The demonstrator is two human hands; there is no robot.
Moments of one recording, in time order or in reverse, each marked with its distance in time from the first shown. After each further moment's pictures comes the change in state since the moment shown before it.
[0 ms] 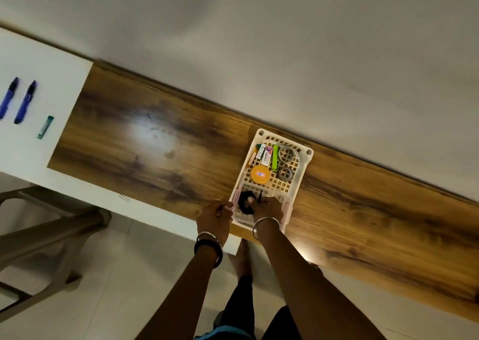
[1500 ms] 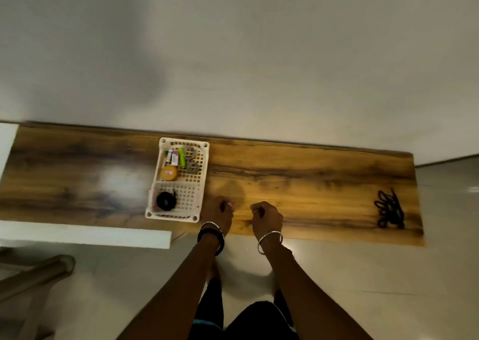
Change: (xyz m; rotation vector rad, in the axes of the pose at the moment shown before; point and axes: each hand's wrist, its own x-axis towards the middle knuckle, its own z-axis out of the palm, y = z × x) left_hand -0.164 0.005 0.195 0.383 -0.204 0.328; right_hand -0.021 0.145 -0.248 0.142 0.191 -0.334
